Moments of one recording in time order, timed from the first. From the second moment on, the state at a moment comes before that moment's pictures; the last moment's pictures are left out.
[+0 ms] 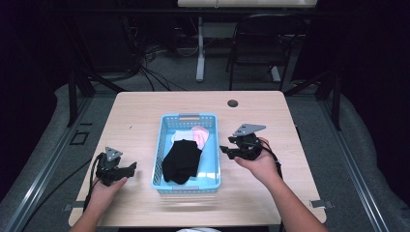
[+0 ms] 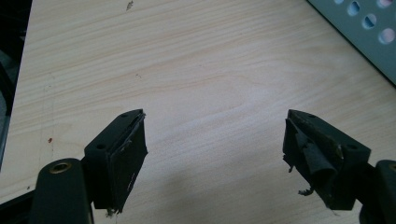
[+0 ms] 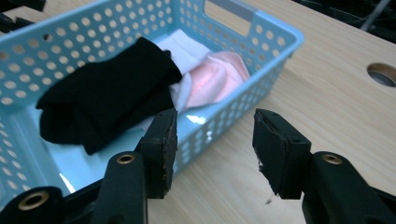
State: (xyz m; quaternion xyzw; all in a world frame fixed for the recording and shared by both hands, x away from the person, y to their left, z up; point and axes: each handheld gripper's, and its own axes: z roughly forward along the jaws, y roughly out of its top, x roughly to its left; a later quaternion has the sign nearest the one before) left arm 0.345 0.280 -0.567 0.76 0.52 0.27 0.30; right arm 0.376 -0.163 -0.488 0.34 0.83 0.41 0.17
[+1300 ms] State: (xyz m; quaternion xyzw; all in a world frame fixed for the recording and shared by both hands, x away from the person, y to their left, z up) left arm 0.346 0.280 -0.567 0.76 0.51 0.27 0.30; right arm 0.450 -0.041 -0.489 0.26 0.90 0.35 0.10
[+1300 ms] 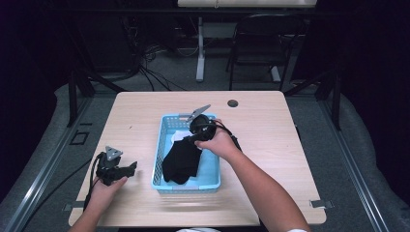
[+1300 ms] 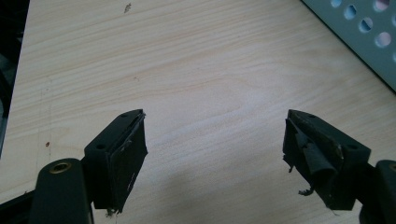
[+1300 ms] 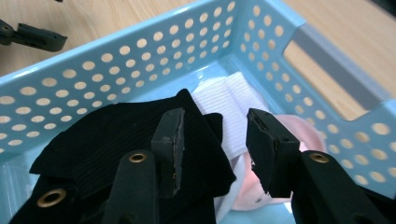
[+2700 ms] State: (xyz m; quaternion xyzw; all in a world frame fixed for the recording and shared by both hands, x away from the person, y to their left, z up) left arm 0.346 0.281 -0.566 0.76 0.51 0.27 0.30; right arm 0.450 -0.023 -0.494 0.23 0.92 0.31 0.06
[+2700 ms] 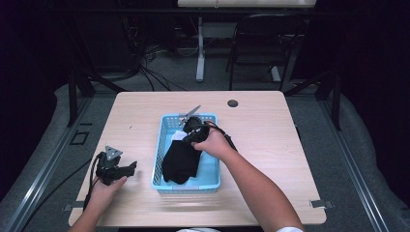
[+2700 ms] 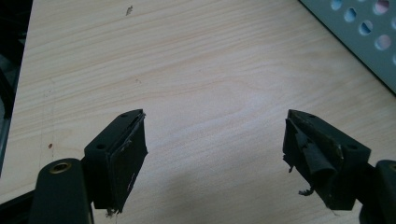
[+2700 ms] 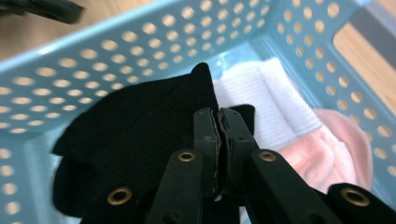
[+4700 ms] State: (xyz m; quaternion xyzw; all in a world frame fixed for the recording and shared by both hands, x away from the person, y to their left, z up) left arm 0.346 0.280 -0.567 0.76 0.52 0.27 0.30; right arm 0.329 -0.159 -0.360 0.21 0.86 0.43 0.16
